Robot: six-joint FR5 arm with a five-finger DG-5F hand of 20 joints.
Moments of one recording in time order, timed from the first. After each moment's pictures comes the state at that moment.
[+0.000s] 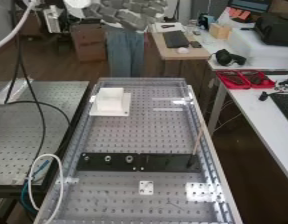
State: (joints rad) arm 1.56 -1.51 -1.73 -3.06 -1.51 -0.60
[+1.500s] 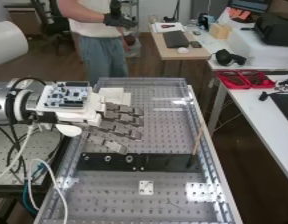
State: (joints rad) arm 1.19 -1.81 -2.00 -2.63 -1.98 -0.56
